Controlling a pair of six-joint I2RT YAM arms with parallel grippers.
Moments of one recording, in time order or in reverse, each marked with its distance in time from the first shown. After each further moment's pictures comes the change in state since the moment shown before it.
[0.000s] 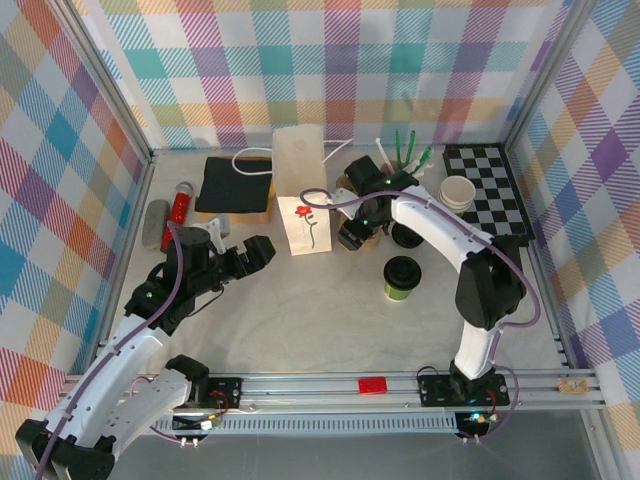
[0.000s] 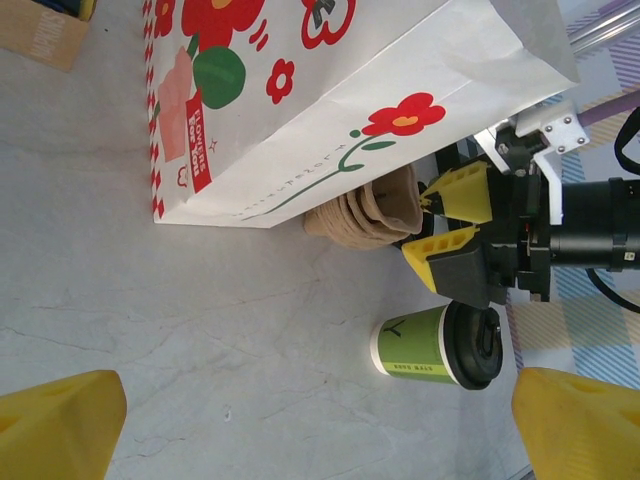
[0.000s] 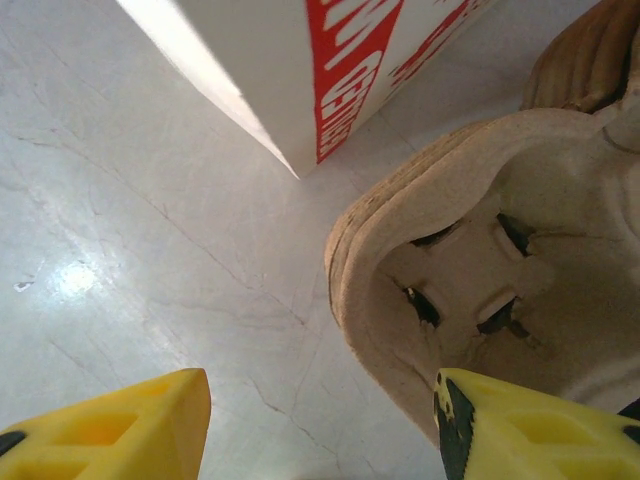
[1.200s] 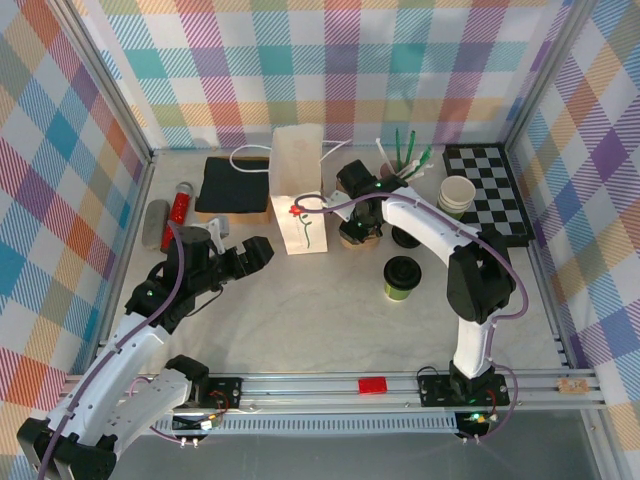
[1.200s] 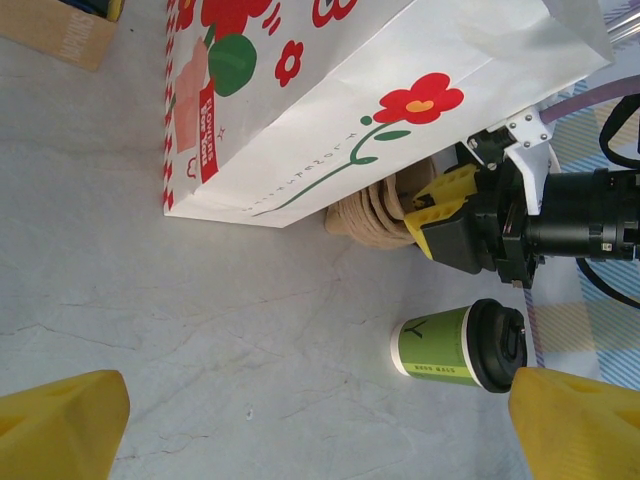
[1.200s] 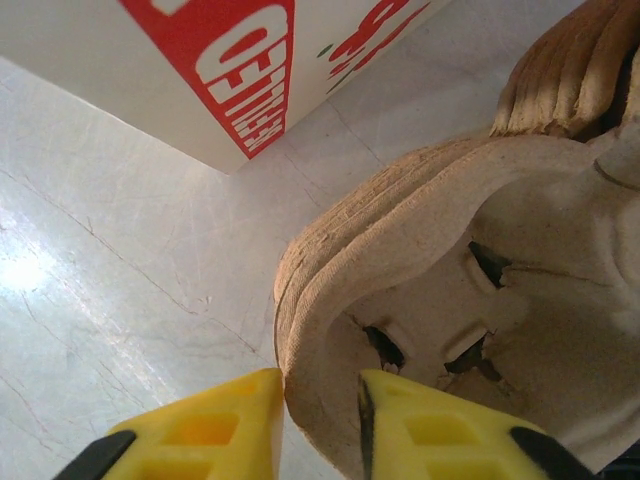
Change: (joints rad) left arm 0.014 0.011 0.000 -0.019 -0.008 0.026; right arm 0.023 0.063 0.000 0.059 0.089 -0.022
